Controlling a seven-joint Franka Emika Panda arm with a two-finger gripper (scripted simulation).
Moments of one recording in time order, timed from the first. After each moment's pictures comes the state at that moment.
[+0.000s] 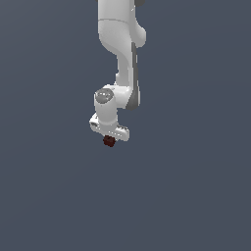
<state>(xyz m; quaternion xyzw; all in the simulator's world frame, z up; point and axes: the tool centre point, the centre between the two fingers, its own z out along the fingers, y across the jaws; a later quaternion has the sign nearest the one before) -0.074 -0.078 0.028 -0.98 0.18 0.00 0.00</state>
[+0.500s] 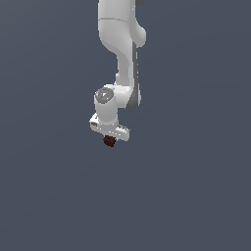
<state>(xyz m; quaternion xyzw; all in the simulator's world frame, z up) -0.074 -0.077 0.029 -0.98 0.18 0.00 0.00</state>
